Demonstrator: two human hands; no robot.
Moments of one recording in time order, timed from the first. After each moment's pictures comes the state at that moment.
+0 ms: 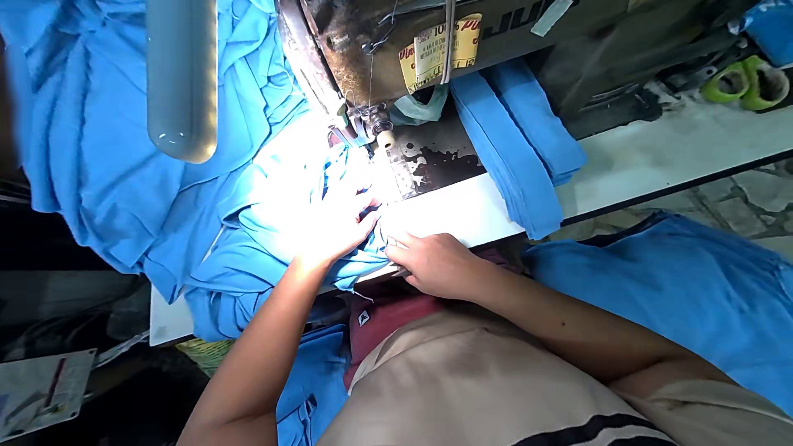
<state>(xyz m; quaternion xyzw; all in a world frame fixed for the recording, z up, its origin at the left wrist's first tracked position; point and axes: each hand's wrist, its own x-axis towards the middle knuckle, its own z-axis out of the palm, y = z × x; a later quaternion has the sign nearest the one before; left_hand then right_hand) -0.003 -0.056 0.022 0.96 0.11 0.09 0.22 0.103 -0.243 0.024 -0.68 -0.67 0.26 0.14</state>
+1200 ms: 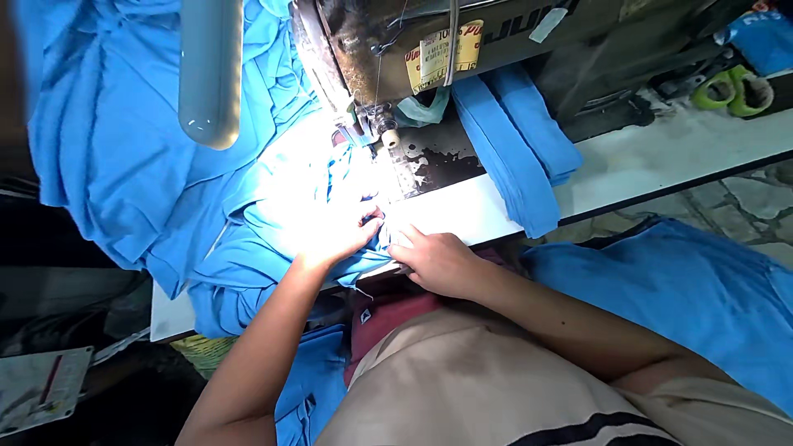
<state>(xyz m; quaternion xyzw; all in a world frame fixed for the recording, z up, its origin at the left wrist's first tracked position) -0.010 -0.067 0.032 0.96 0.12 0.02 0.26 0.098 -0.247 0.021 -0.70 -0.66 0.23 0.14</state>
